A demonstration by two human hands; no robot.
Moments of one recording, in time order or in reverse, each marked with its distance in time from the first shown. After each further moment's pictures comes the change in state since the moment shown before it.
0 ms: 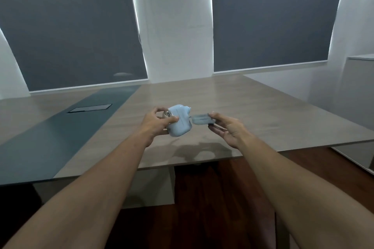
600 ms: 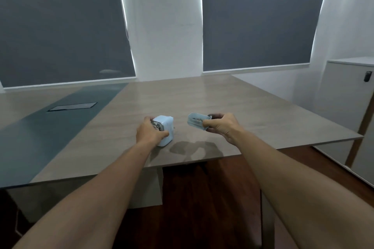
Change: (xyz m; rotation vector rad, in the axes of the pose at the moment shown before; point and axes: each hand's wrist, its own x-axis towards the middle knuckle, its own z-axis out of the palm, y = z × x) left_hand 0.004 -0.031 0.029 0.507 0.241 0.025; right_hand 0.002 -0.012 -0.009 -0.464 0.113 -0.104
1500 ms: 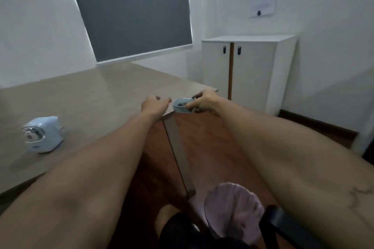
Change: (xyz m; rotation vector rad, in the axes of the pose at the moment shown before) left_hand -0.167 0.176 0.149 -0.121 -0.582 0.289; right_hand -0.140 -0.035 -0.223 -0.440 0.454 0.194
